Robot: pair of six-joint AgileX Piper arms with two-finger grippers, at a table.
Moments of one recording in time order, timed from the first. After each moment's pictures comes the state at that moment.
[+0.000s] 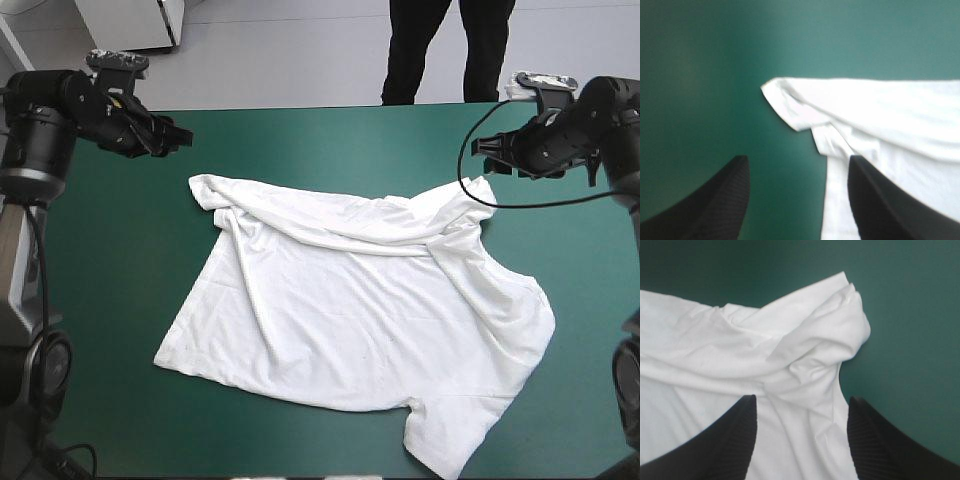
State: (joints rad) left arm -0.07 1.71 -1.97 -0.09 1.26 0.15; right arm 0.00 1.65 -1.80 0.21 1.24 -0.03
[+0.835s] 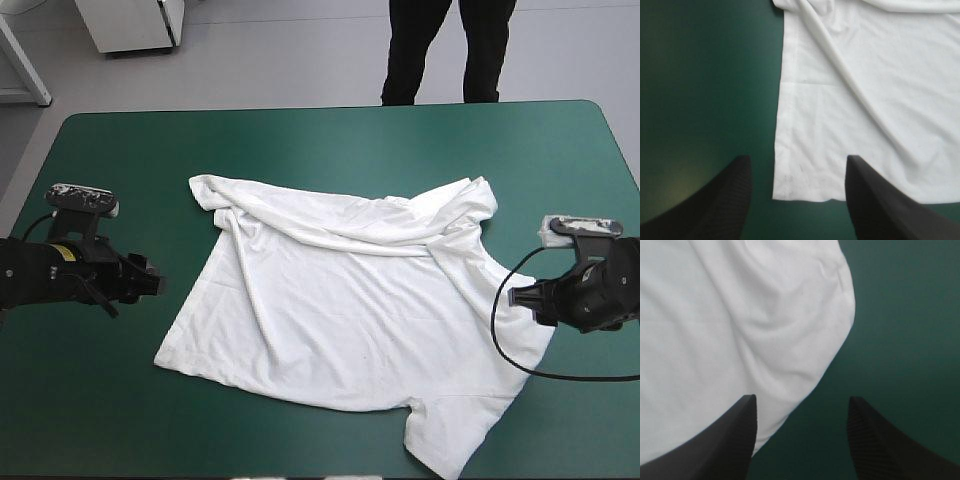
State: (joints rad) left arm -0.07 1.05 -1.24 -0.16 1.26 0.18; right arm 0.00 1.10 -1.04 0.00 1.24 0.05
